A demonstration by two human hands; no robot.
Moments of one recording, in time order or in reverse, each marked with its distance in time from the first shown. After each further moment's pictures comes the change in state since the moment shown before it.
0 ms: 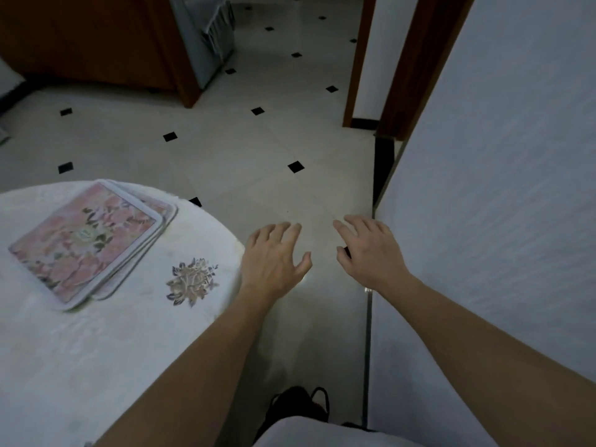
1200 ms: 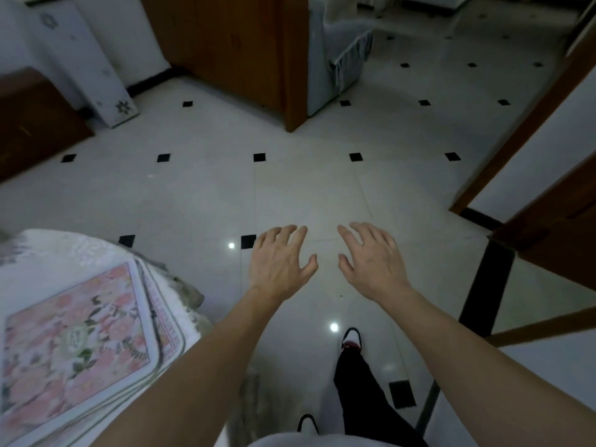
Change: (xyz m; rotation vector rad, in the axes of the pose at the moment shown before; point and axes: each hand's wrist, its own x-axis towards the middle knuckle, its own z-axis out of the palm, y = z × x) left_hand 0.401 -0.220 0.052 0.089 0.076 -0.430; right_hand 0.530 0.012 0.091 0.139 -0.035 -0.355
